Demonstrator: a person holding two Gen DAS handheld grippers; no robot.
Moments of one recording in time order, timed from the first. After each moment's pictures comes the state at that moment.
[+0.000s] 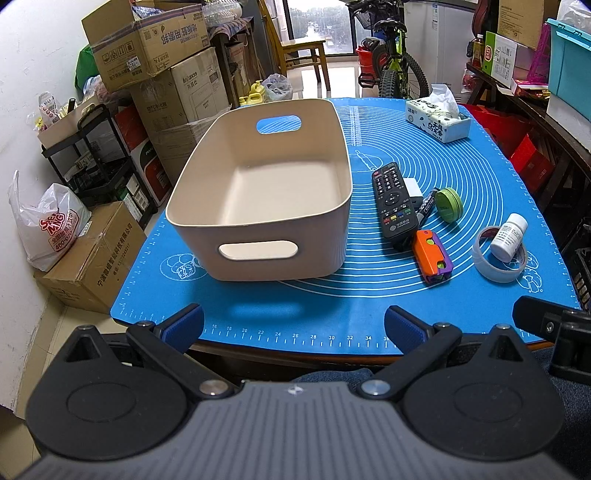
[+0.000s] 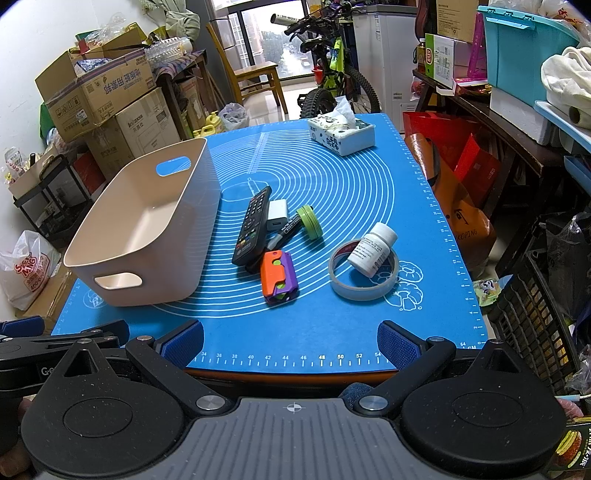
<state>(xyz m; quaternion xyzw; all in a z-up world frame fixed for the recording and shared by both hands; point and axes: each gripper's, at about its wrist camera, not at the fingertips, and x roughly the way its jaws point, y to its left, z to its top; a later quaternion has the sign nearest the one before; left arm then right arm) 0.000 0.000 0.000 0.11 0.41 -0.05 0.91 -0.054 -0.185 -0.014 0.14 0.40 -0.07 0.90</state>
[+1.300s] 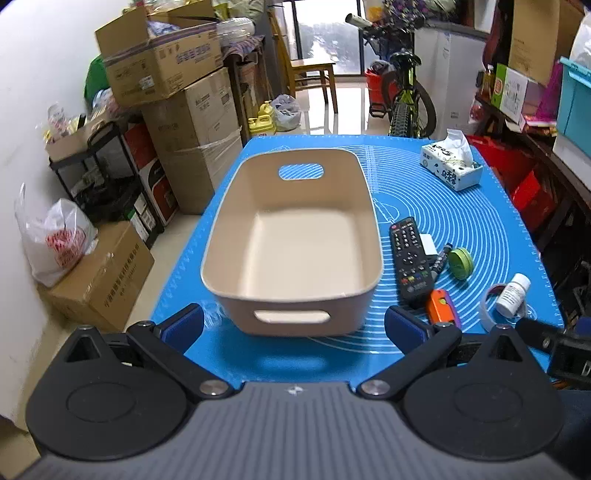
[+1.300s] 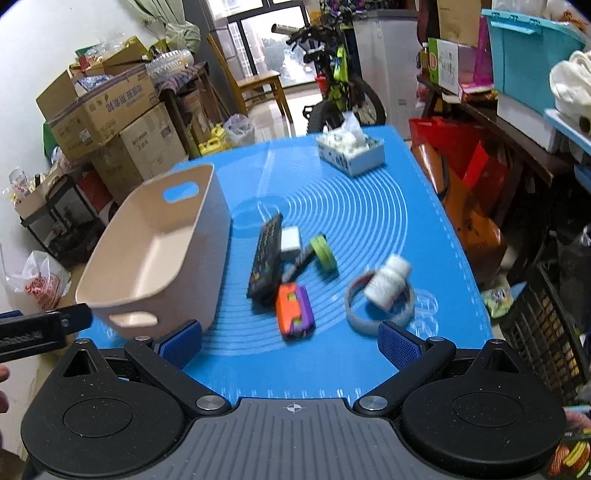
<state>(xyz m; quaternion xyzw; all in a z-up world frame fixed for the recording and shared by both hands) 0.043 0.019 0.057 0.10 0.39 -0.05 0.92 -0.018 -0.192 0.012 0.17 0.38 -0.06 0.91</state>
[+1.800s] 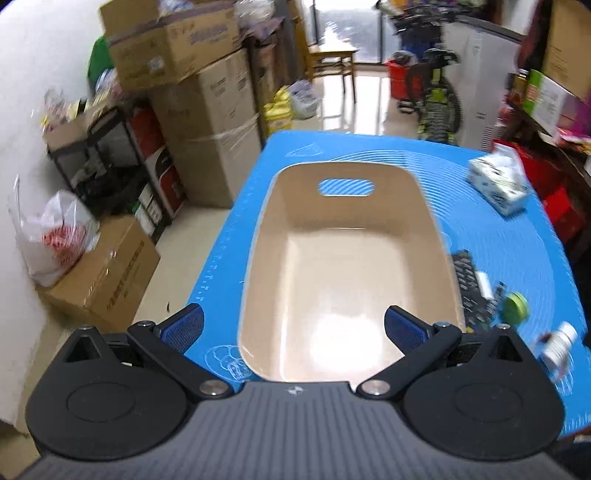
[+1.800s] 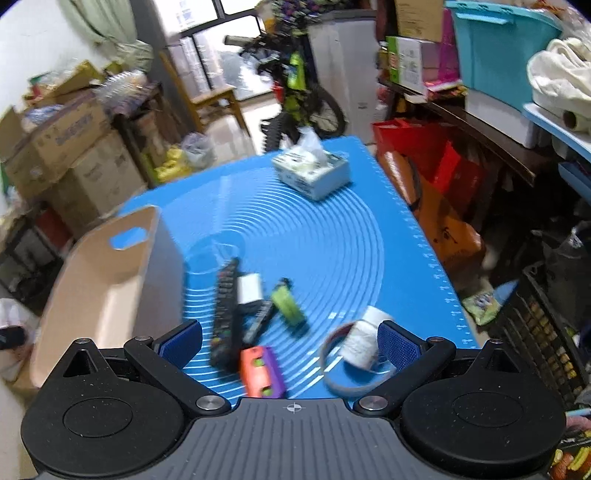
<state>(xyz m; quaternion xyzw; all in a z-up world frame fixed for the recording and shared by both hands) 0.147 0.067 0.044 0.06 0.42 -0.03 0.91 0.052 -0.231 -0.012 0.19 0.38 -0.15 0.89</state>
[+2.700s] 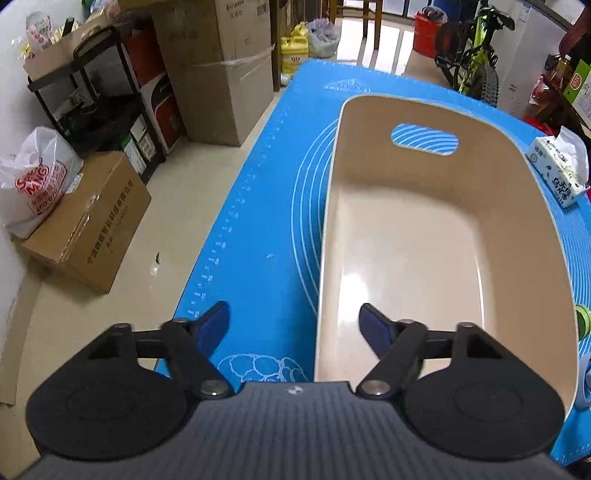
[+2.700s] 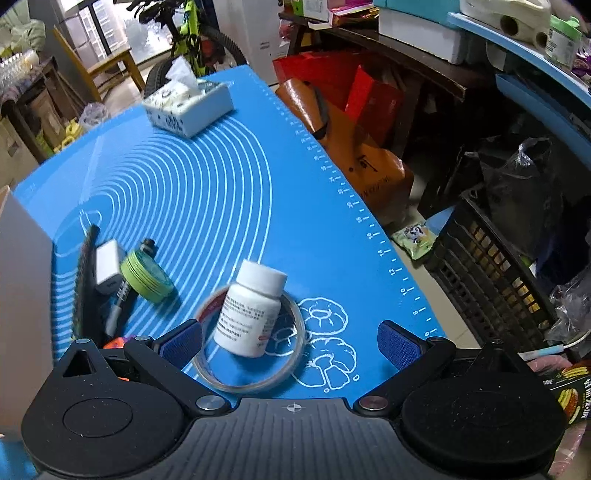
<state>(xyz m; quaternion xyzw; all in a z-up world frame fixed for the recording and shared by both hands) 0.231 0.128 -0.023 0.03 0.51 -0.02 0.86 0.077 -0.282 -0.100 0.22 0.46 -0.26 0.82</state>
